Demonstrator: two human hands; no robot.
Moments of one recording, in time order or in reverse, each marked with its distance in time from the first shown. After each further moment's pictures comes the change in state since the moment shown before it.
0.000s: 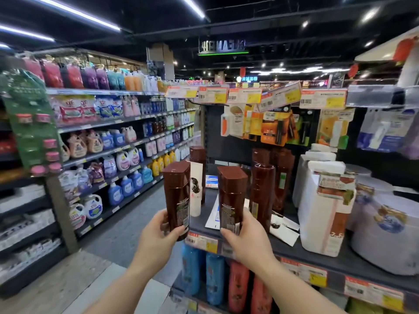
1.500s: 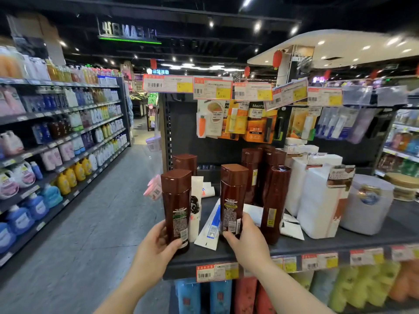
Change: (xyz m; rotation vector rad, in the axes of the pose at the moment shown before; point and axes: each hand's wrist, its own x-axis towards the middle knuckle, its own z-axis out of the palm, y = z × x) left_hand 0.135 -0.097 -0.016 -0.112 -0.536 -0.067; right_hand 0.057 0.000 0.083 -0.234 0.354 0.351
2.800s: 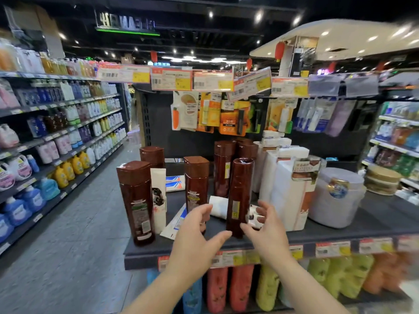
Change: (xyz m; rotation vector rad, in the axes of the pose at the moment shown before) left_hand -0.032 0.081 0.138 0.093 -0.027 0.228; right_hand 0.004 0.073 -0.091 0.202 0.127 0.049
